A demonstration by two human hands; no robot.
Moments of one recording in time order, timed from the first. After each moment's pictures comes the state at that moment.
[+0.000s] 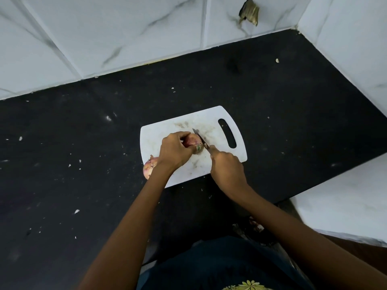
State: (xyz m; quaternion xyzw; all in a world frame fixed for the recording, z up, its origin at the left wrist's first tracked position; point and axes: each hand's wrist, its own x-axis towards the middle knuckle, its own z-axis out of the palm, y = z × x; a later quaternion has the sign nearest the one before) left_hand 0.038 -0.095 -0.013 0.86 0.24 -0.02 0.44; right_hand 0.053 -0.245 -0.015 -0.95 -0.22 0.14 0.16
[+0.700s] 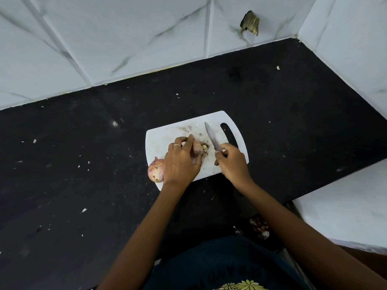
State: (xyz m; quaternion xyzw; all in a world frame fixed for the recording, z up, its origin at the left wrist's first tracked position) left_hand 0.010 -0.116 -0.031 0.95 0.18 0.08 0.24; right_hand 0.070 -0.249 -0.026 -0.89 -0.05 0.17 0.43
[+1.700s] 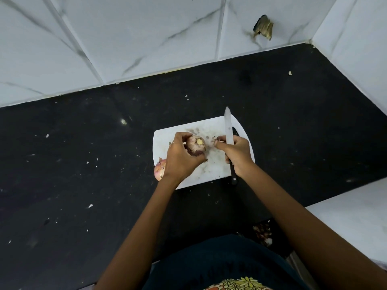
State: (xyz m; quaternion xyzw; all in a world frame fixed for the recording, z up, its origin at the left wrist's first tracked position) left_hand 0.015 -0.098 -0.015 0.83 0.25 0.10 0.50; right_hand 0.104 -0.228 -0.015 -0.77 0.08 0.24 0.59
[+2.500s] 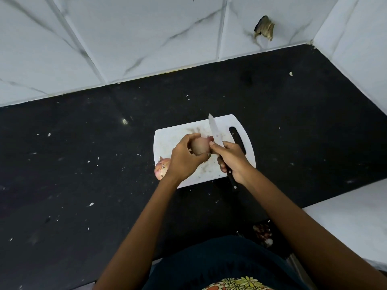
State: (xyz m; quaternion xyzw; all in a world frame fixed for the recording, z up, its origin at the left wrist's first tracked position) left_hand 0.016 -0.102 -0.014 0.80 0.23 0.07 0.55; right_hand 0.086 -0.229 -0.002 -0.73 0.03 0.35 0.58
